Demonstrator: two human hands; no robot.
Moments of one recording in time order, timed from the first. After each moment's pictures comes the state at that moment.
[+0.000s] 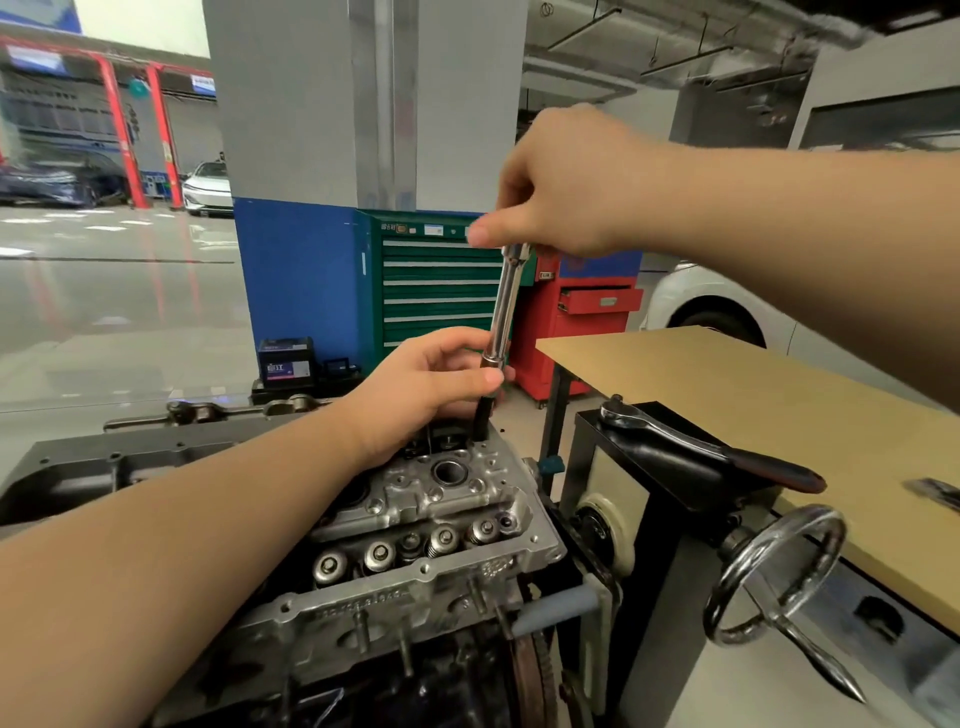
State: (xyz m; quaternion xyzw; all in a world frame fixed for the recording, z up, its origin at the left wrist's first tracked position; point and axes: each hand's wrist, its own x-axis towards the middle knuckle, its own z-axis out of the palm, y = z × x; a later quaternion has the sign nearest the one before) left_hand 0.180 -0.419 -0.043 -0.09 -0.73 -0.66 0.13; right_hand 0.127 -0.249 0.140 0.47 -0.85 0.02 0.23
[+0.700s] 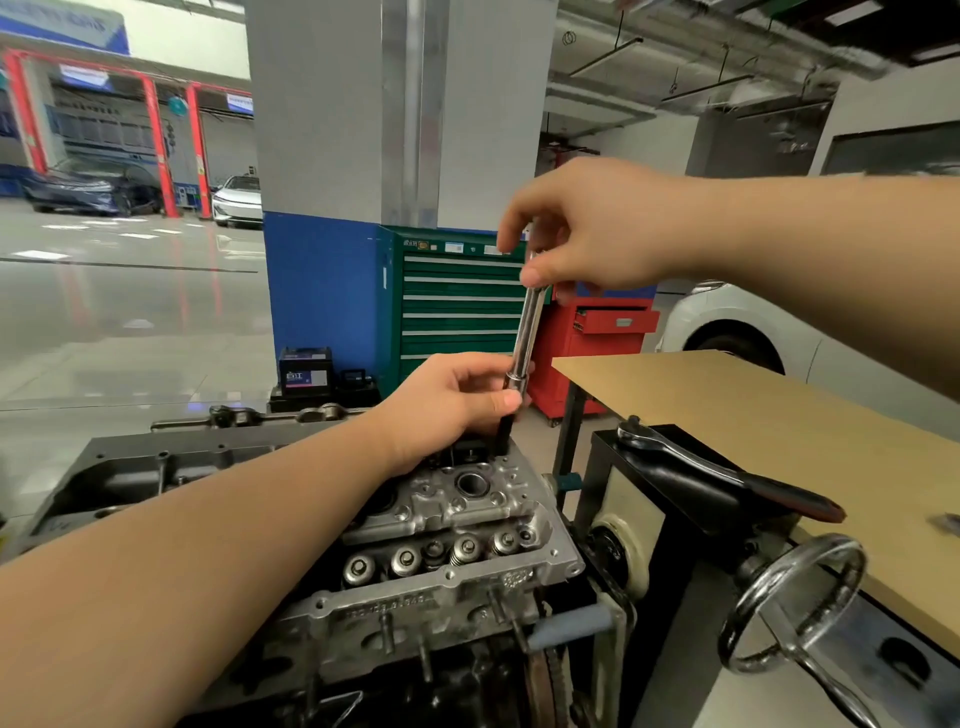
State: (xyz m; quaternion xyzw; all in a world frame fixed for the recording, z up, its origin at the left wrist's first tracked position) left_hand 0.188 -0.415 -0.038 -0.05 -0.77 -0.61 0.15; right_hand 0.131 -0.245 0.145 0.52 -0.84 0.03 0.16
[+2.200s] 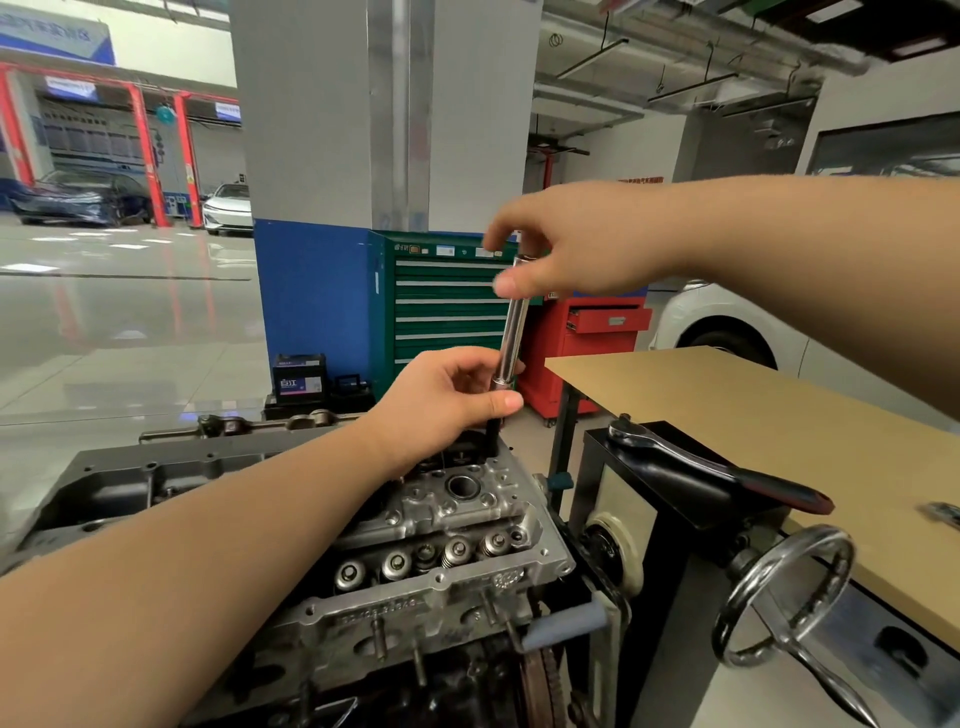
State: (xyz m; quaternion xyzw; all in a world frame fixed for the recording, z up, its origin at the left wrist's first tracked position) left_hand 0.189 -0.408 -0.035 -0.07 -0.80 -0.55 0.23; right_hand 0.132 -0.243 0.142 0.49 -0.86 -0.04 0.15
